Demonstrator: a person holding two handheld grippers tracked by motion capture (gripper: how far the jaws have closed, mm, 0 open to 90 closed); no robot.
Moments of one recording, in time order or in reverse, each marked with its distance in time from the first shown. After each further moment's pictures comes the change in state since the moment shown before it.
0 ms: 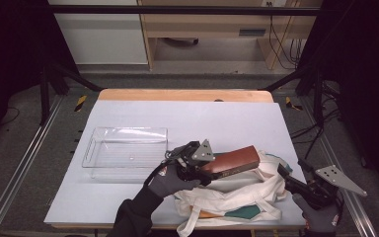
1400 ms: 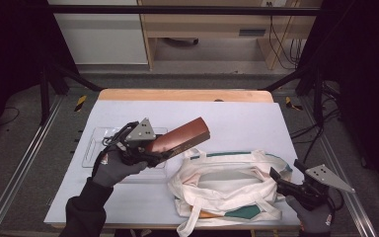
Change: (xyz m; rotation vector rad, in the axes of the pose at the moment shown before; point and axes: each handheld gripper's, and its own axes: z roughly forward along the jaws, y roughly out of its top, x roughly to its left) left arm 0.049 -0.046 -0.117 -0.034 0.180 -0.102; right arm 0.012 -0.004 0.009 0.049 0.009 -0.026
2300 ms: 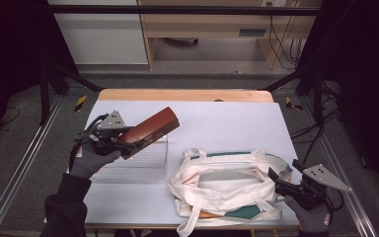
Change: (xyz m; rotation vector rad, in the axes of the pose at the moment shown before) left arm 0.058 -0.048 -0.026 0.030 0.099 -0.102; right arm 0.002 -0.001 0.003 0.008 0.003 -0.011
